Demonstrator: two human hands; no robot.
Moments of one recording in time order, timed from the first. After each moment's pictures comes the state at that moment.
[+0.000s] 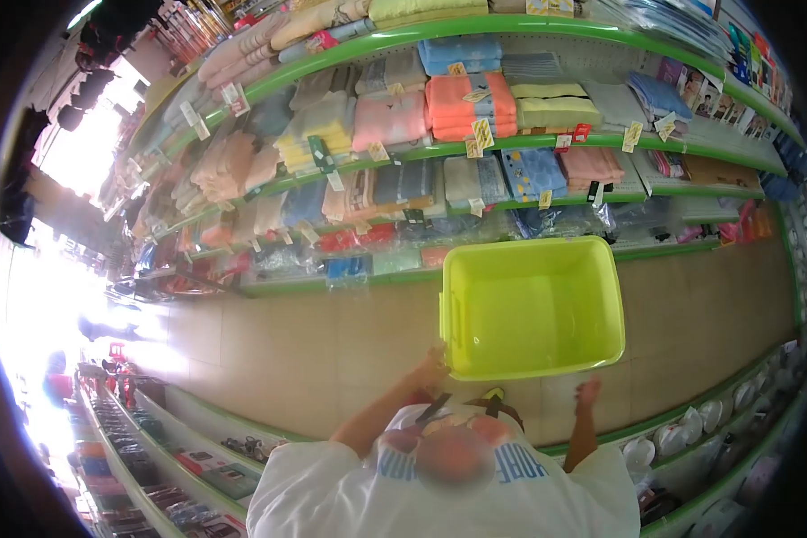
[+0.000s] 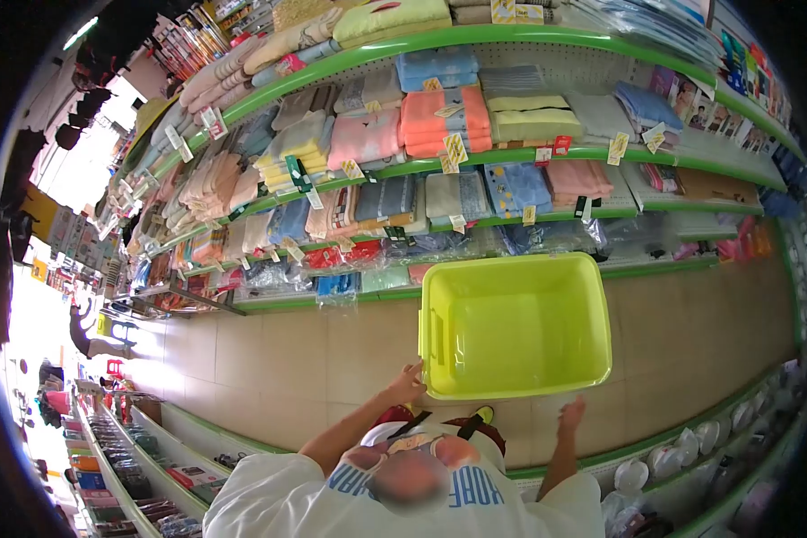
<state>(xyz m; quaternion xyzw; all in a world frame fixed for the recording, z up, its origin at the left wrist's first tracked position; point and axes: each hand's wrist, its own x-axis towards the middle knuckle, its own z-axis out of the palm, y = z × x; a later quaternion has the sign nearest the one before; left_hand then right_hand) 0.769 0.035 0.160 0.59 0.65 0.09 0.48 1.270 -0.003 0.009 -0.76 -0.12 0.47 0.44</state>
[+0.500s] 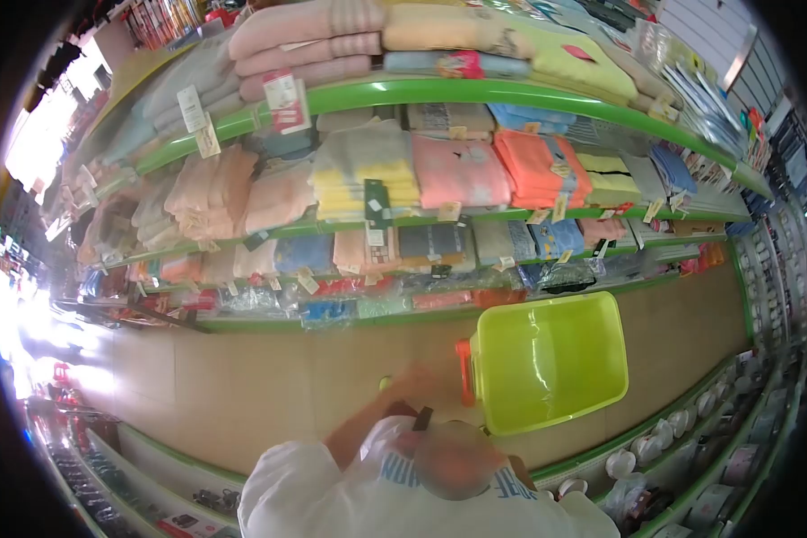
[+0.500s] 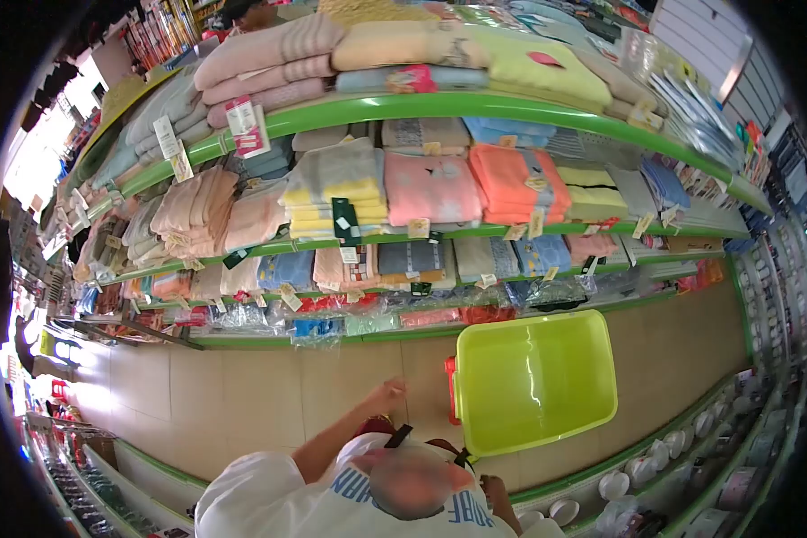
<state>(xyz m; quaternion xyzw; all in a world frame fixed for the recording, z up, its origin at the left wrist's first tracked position) 0.548 0.153 0.085 0.57 0.54 0.25 0.57 0.973 -0.080 0.065 -0.73 -0.10 0.67 0.05</state>
